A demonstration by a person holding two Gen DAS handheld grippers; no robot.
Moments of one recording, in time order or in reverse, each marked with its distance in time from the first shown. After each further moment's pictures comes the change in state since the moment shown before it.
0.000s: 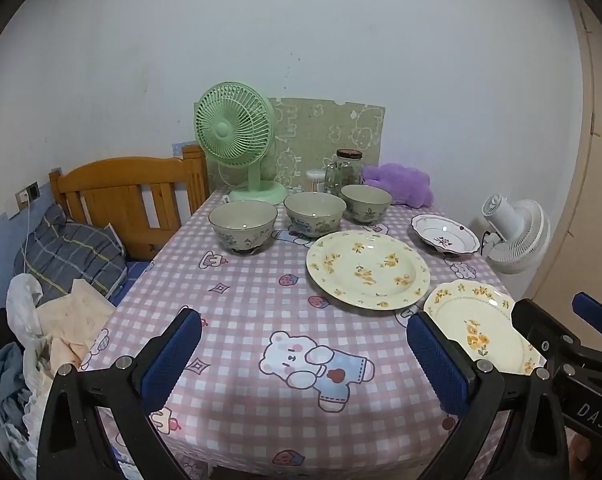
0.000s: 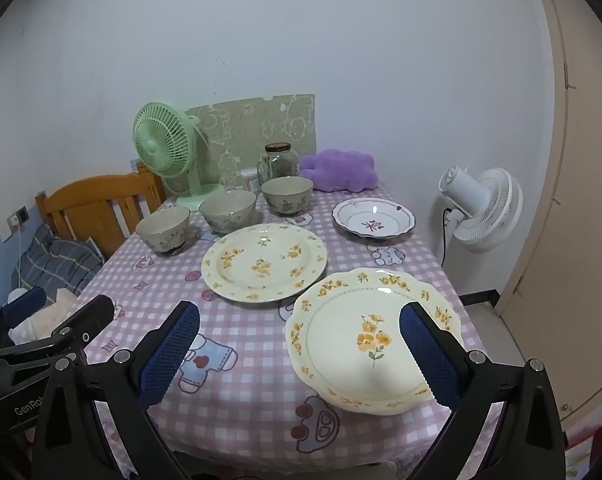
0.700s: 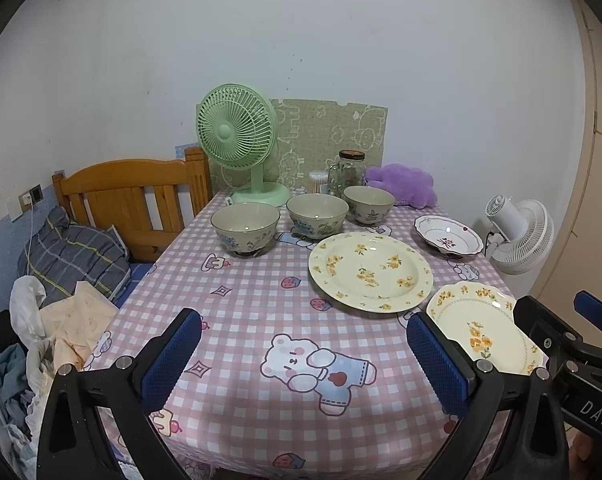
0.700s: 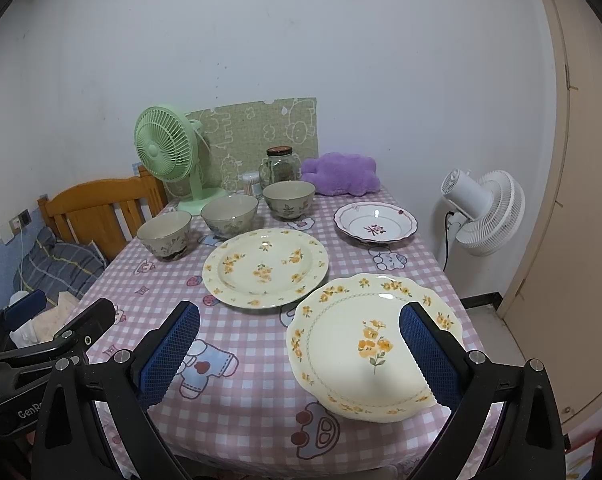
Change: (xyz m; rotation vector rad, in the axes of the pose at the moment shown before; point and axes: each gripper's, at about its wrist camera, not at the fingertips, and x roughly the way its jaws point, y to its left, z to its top) left arm -0.002 0.002 -0.009 0.005 -0.015 0.009; right arm 0.005 0.000 -0.007 -0.010 -0.024 0.007
